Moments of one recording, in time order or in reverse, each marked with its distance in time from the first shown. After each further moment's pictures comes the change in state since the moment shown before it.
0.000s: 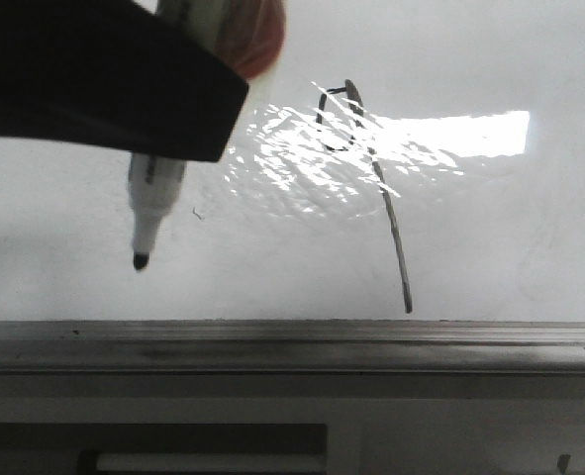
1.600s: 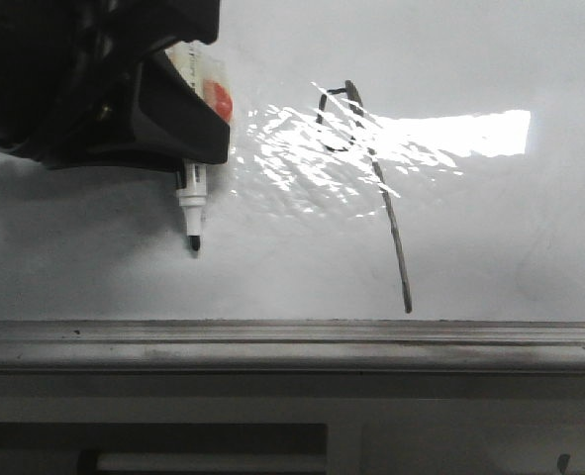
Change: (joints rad) left arm -0.002 0.251 -0.063 -0.218 -0.486 -0.367; right arm -0.240 -0.357 0.037 0.002 0.045 0.000
